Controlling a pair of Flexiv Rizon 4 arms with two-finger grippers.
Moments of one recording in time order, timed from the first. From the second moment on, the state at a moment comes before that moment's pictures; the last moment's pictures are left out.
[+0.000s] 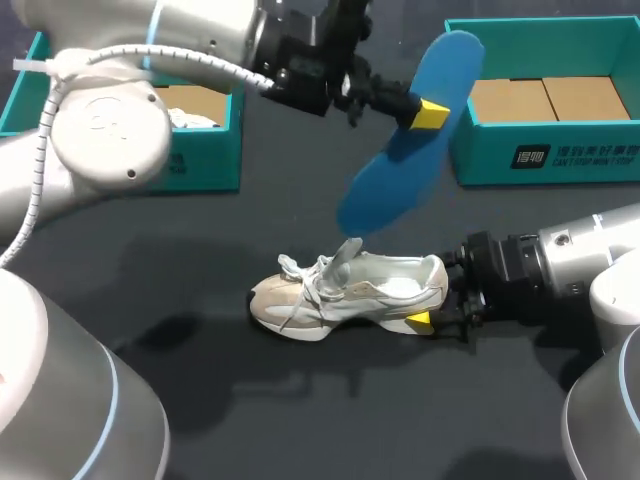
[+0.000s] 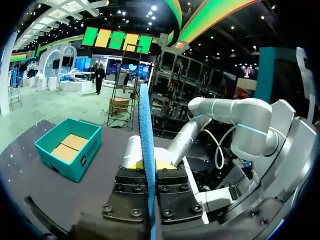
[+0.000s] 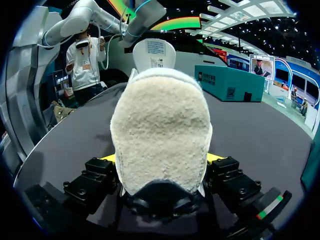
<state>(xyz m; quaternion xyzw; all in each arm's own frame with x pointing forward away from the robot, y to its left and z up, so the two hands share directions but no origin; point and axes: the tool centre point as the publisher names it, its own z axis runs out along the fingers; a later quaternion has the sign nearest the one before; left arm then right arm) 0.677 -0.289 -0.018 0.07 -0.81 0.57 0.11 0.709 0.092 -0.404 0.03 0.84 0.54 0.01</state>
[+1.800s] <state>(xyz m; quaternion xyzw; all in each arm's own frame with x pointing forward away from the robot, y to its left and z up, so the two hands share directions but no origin) 0.611 -0.190 0.030 0.09 -0.73 0.67 0.12 0.709 0.092 -0.404 0.03 0.84 0.54 0.01</state>
